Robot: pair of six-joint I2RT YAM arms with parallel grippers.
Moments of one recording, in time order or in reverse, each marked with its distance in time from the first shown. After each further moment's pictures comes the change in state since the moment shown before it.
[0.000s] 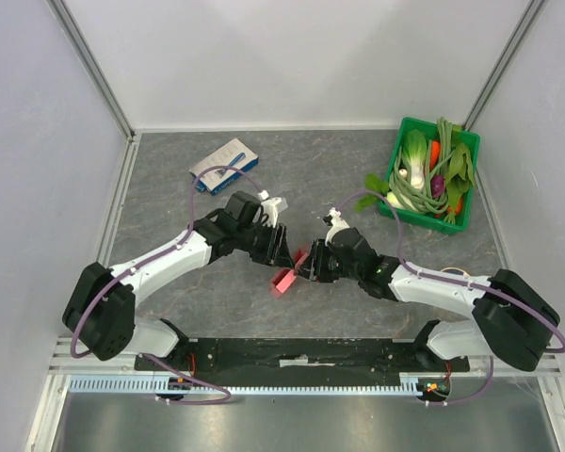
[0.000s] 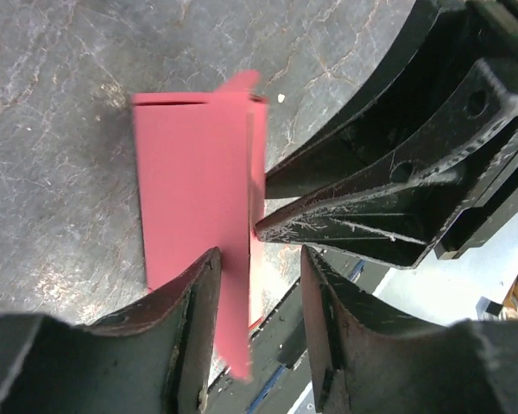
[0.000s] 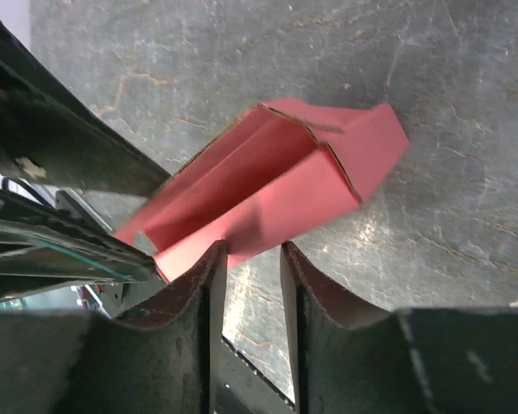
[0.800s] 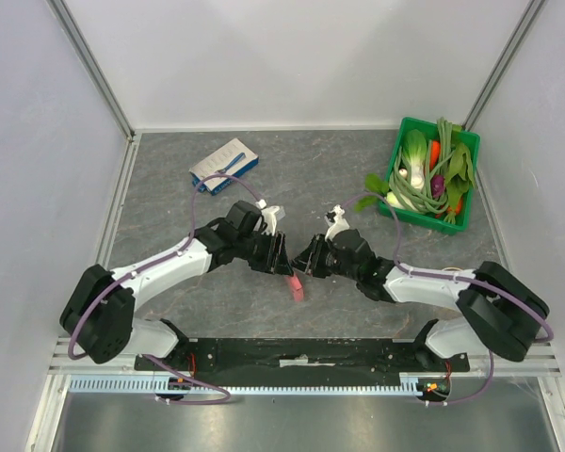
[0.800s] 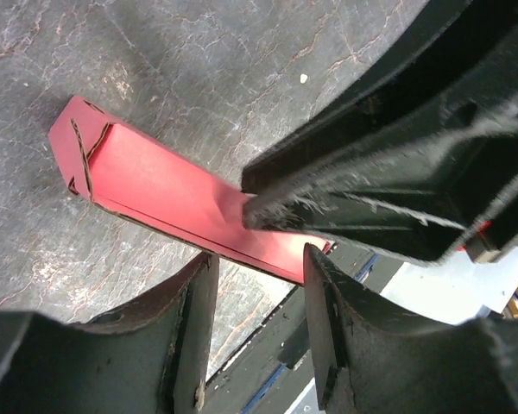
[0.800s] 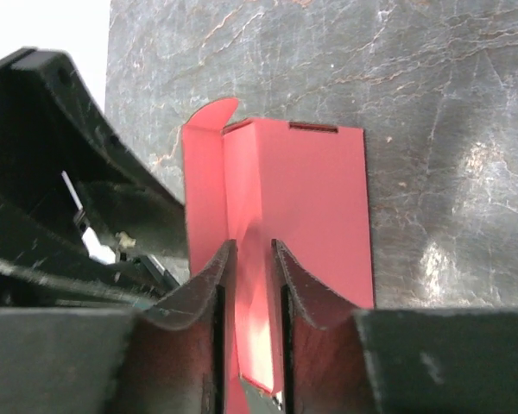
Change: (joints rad) left arm -0.023 -0.014 -0.084 0.042 -0.028 -0.056; right arm 0.000 0.101 -0.049 0.312 0.016 0.144
